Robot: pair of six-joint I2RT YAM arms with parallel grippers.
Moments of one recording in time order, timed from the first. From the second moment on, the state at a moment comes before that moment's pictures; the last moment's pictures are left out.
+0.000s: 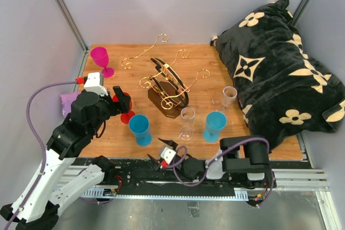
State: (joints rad) left arm -0.54 0.66 1.02 -0.72 -0.38 -0.41; right arm 1.54 1.87 0.48 1.45 0.54 -0.26
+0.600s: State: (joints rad) left arm -0.54 0.79 1.12 -0.68 -0.41 -0.39; right arm 1.14 1.04 1.19 -0.05 0.57 -0.05
